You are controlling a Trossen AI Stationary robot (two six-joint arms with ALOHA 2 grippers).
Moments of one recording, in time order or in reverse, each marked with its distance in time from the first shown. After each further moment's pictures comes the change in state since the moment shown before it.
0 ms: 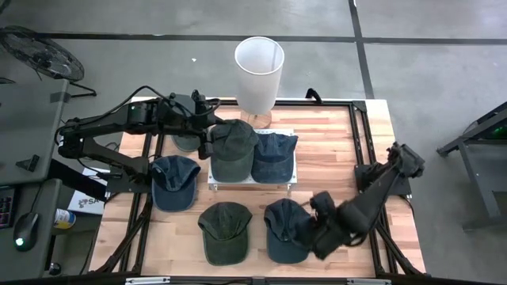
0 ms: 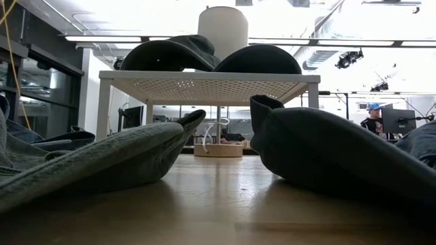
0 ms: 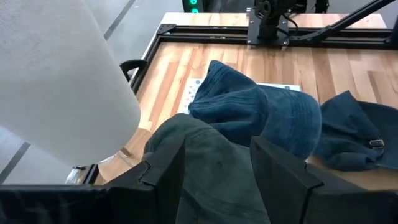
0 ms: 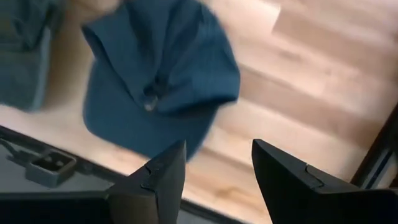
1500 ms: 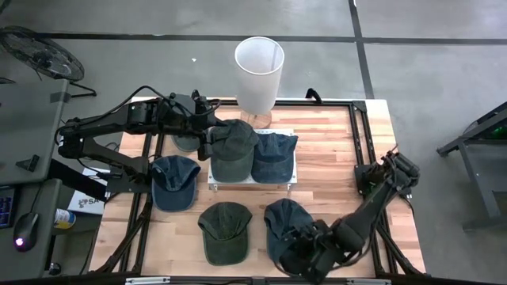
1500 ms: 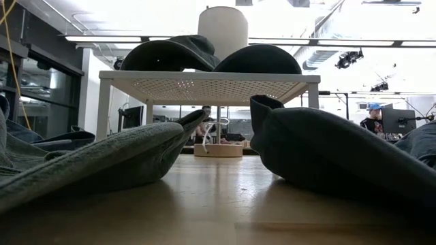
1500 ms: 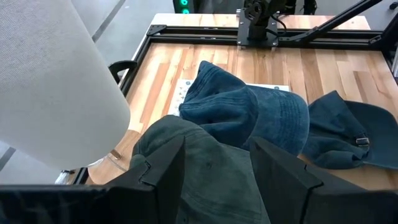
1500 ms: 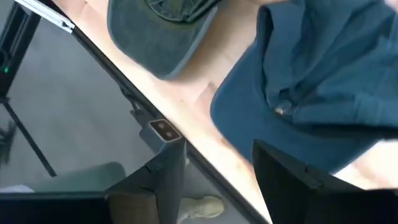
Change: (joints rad) left arm 0.000 0.001 0.000 0.002 0.033 -0.003; right arm 0.050 0.084 0.000 0.471 0.169 -0.298
